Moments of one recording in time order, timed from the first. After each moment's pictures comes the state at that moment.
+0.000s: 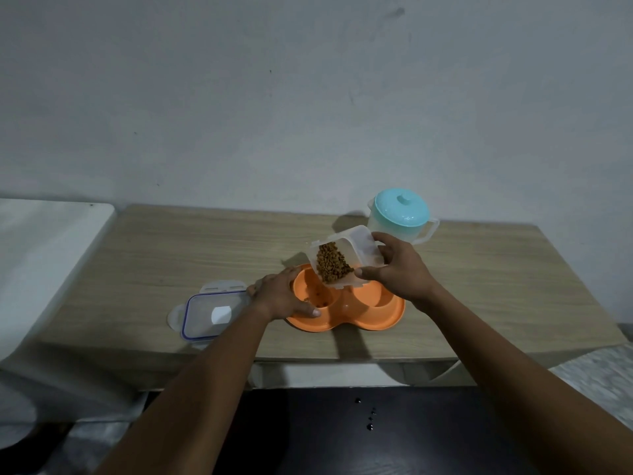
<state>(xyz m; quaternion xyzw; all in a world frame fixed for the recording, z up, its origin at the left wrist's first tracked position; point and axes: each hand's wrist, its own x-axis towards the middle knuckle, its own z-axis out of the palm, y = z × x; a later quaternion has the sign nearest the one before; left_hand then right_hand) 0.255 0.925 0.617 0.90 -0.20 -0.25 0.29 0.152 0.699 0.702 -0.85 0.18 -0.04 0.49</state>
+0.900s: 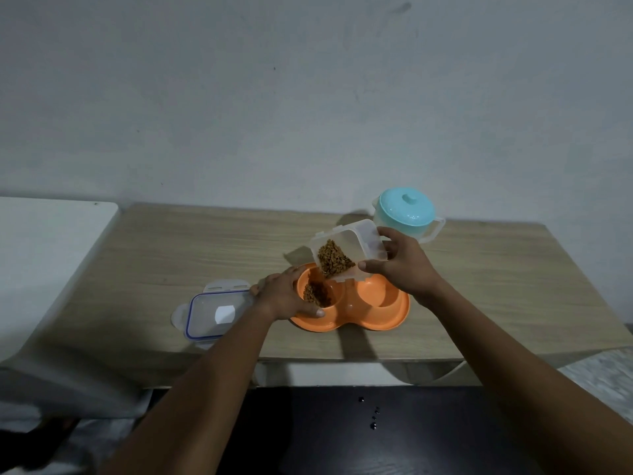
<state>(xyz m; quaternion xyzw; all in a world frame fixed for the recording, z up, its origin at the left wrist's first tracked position) 0.250 0.928 0.626 0.91 -0.20 -0.25 0.28 0.161 0.695 0.701 -0.84 0.19 -0.04 0.51</state>
